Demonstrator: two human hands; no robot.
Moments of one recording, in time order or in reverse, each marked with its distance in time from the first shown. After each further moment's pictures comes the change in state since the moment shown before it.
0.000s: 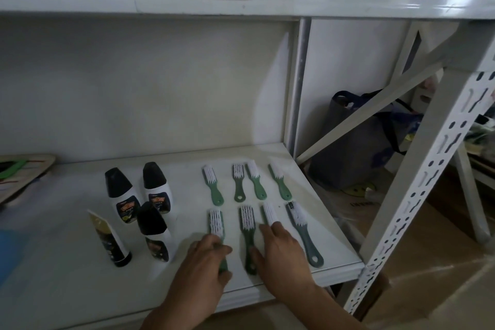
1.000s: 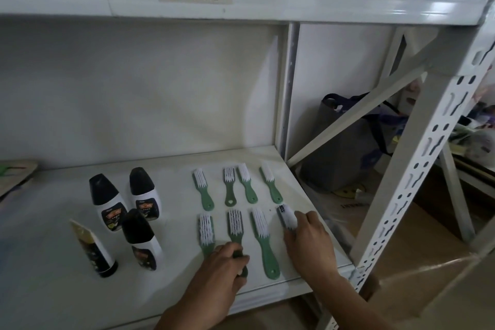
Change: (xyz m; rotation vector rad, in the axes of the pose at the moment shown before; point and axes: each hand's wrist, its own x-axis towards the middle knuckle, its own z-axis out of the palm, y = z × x) left_hand 0.026 0.019 0.028 0.051 -0.115 0.220; right_hand 0.013 0.062 -0.024 -0.028 0.136 0.262
